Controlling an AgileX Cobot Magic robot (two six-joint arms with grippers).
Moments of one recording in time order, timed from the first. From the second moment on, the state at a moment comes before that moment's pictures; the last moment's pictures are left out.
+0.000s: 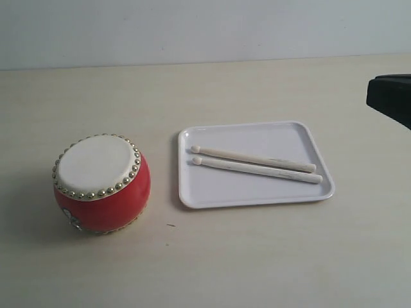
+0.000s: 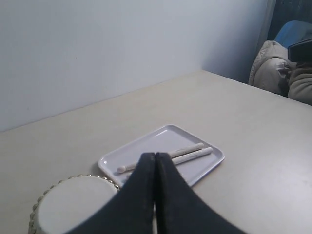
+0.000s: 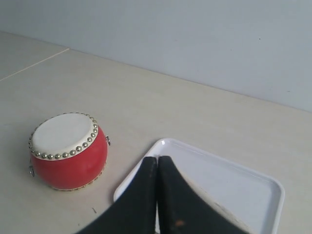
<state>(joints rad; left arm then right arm) -0.48 0.23 -0.34 -0.75 0.43 0.70 0.60 0.60 -0.50 0.20 0.32 -0.13</state>
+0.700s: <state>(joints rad) -0.12 0.00 -0.18 -0.69 0.39 0.75 0.60 0.60 -0.50 0.21 0.31 -0.13</state>
